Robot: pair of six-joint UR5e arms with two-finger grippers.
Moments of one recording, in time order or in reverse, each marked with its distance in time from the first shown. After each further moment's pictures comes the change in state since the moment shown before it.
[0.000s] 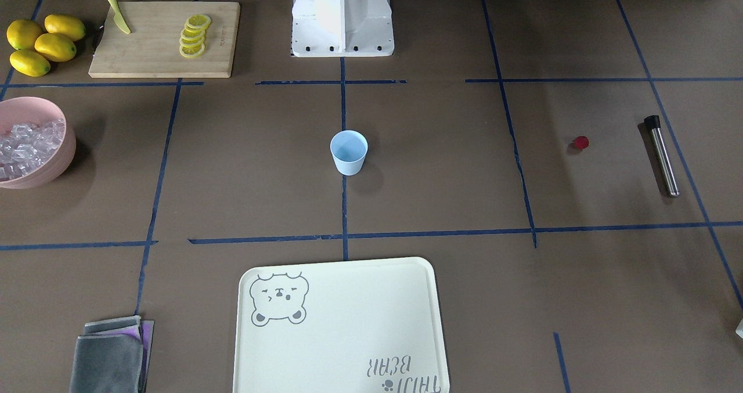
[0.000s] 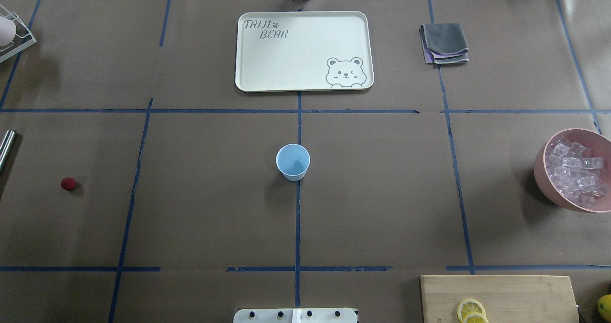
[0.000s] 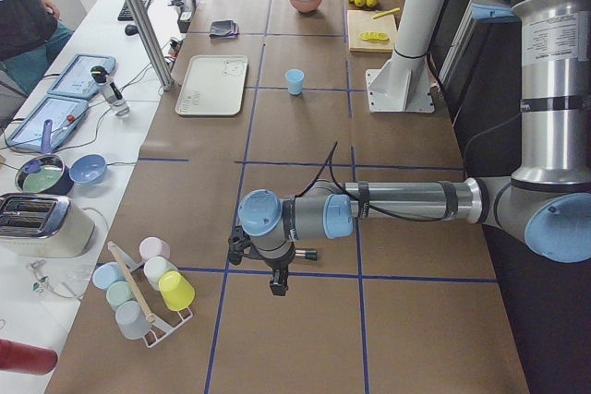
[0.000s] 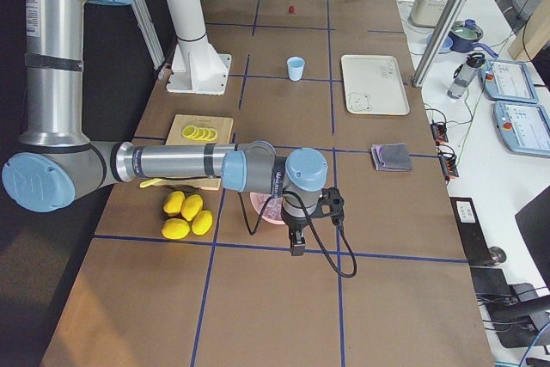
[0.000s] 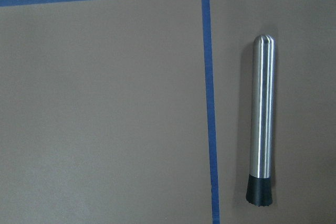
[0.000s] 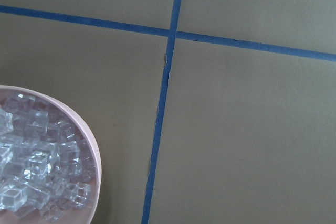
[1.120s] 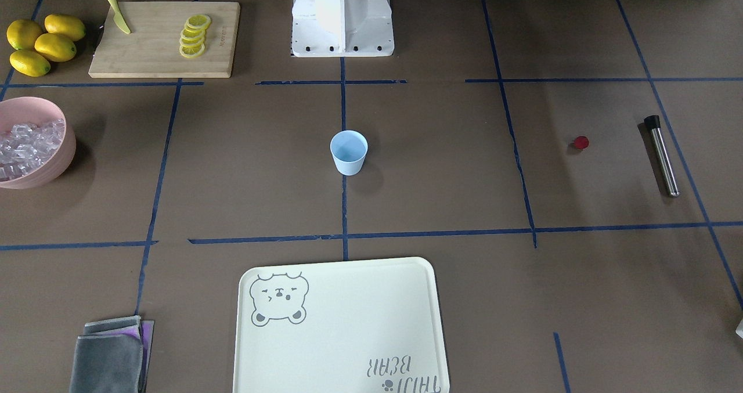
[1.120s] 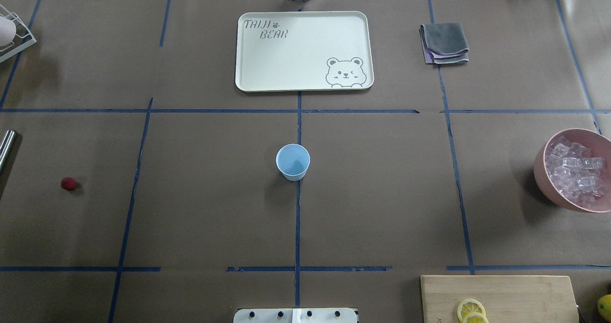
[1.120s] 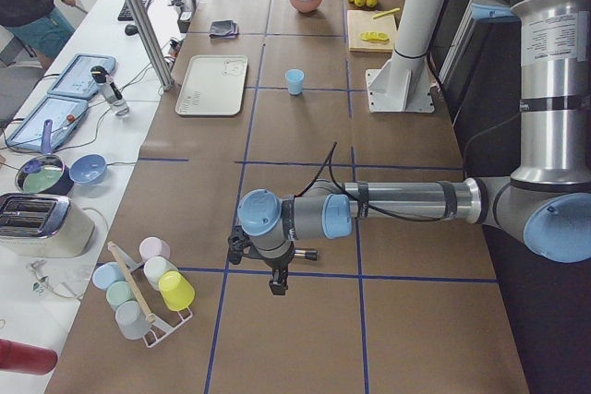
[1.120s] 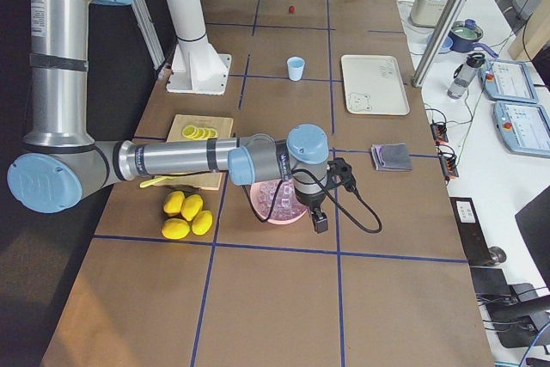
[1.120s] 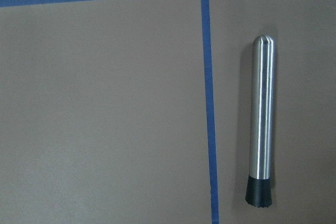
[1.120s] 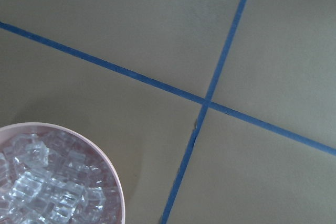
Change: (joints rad) left arm 0.004 -0.002 0.003 -0.002 0.000 -0.004; right arm -0.095 0.007 0.032 0.268 -0.007 -0.003
